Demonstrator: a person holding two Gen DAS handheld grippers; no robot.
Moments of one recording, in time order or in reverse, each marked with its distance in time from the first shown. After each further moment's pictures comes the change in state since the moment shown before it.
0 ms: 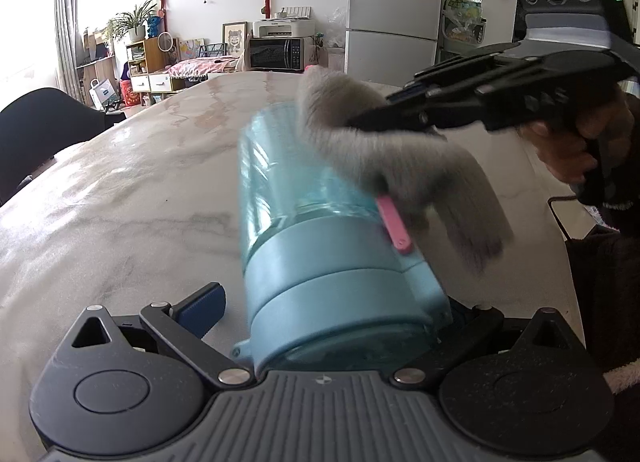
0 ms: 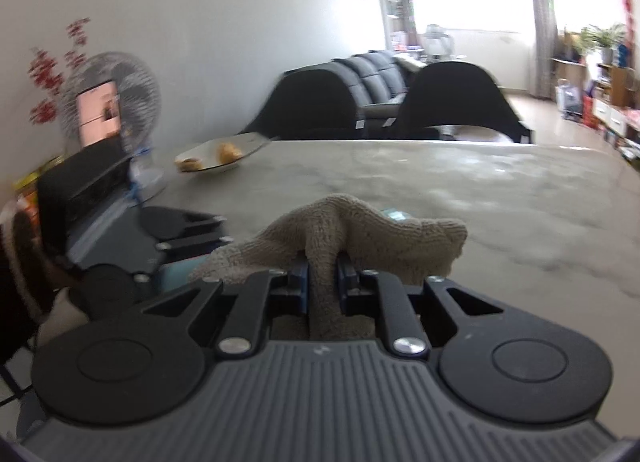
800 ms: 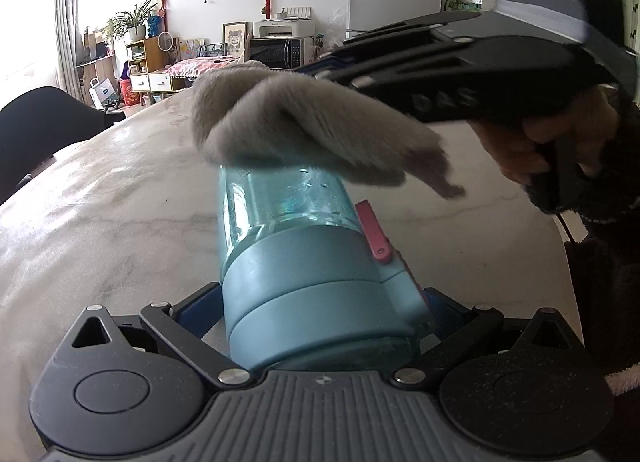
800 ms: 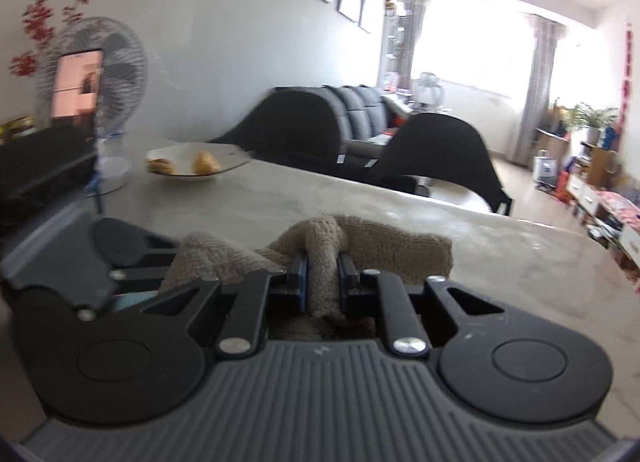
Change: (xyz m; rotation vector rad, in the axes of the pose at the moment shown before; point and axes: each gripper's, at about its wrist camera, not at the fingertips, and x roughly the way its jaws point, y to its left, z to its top) left arm -0.001 0.008 -0.001 -0.006 -0.002 -0.005; right arm 0.030 0.005 0.017 -0.163 -0.088 -0.183
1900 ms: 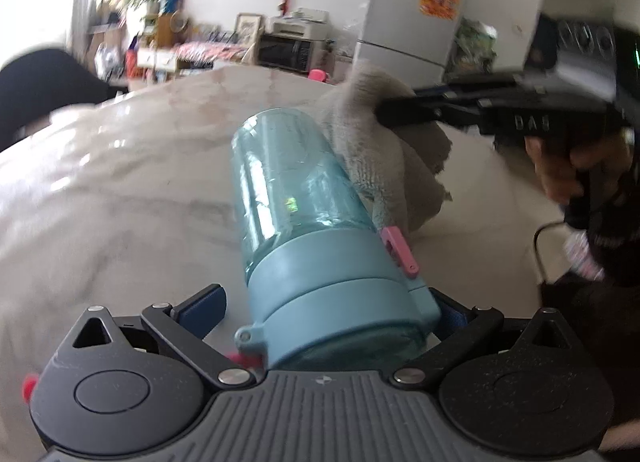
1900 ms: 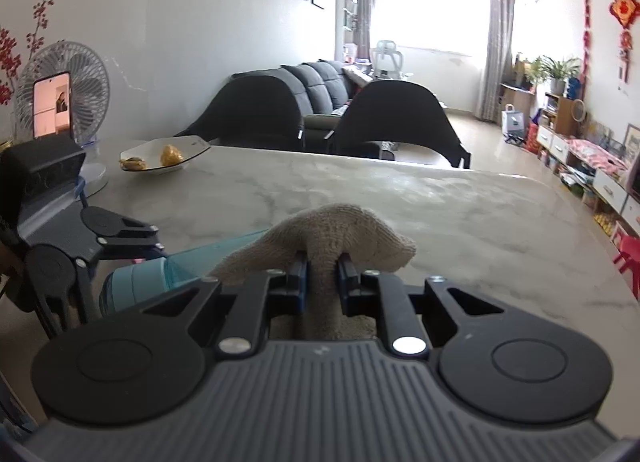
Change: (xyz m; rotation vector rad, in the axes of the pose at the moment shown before) left arm -0.011 0.021 -0.002 -0.207 -0.011 -0.080; right arm -0.051 -0.026 -0.008 0.119 0.087 -0.067
